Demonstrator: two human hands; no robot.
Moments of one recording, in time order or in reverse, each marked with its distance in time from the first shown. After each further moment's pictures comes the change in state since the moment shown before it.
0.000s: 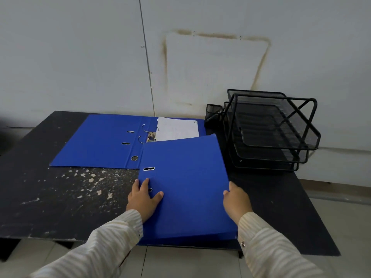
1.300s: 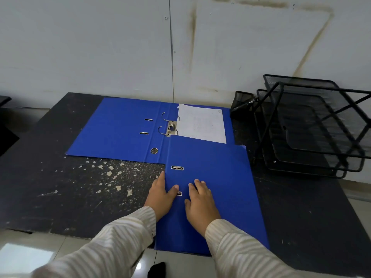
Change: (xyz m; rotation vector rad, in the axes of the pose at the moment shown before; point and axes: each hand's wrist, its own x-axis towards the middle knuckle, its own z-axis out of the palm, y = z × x) left_hand 0.037 -0.018 -0.011 -0.258 -0.077 0.068; right_hand 0.003 -0.081 0.142 -0.260 -0.168 -0.431
